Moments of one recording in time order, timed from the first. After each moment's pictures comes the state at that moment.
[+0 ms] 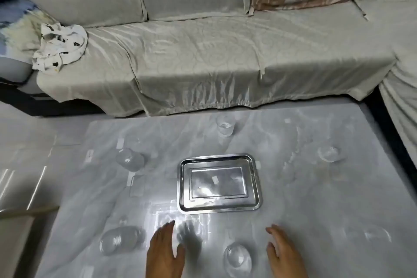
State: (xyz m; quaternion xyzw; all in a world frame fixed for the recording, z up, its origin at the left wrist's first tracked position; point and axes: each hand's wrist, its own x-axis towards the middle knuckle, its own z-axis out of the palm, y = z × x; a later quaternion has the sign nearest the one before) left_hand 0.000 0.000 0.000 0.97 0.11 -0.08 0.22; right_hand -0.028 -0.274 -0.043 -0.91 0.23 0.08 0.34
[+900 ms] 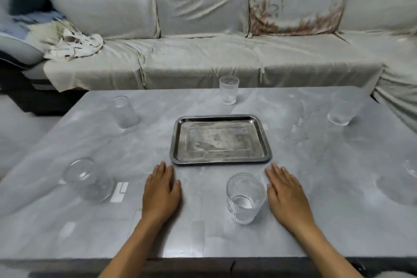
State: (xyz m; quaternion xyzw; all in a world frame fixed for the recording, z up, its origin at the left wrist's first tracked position) left_hand 0.005 0.041 -0.194 0.96 0.03 0.01 0.27; right_hand -0.032 -0.271 -0.206 -0.98 0.04 -0.05 0.20
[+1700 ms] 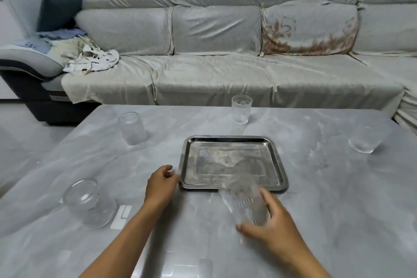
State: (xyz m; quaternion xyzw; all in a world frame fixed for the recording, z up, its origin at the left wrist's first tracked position) left_hand 0.073 0.047 -0.154 0.84 0.21 -0.02 0.51; right_hand -0.022 -0.209 -0.148 -0.85 0.01 0.00 0.52
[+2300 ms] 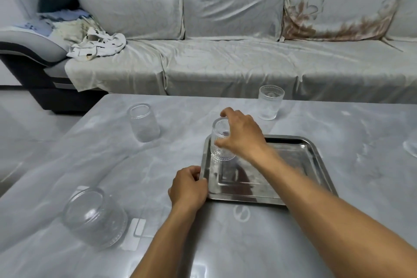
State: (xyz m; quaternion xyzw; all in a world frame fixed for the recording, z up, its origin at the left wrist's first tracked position) left_hand 0.113 0.044 -0.171 0.85 0.22 -0.02 0.48; right_hand 0.202 -0.096 -0.112 -0.96 -0.11 -0.09 0.23
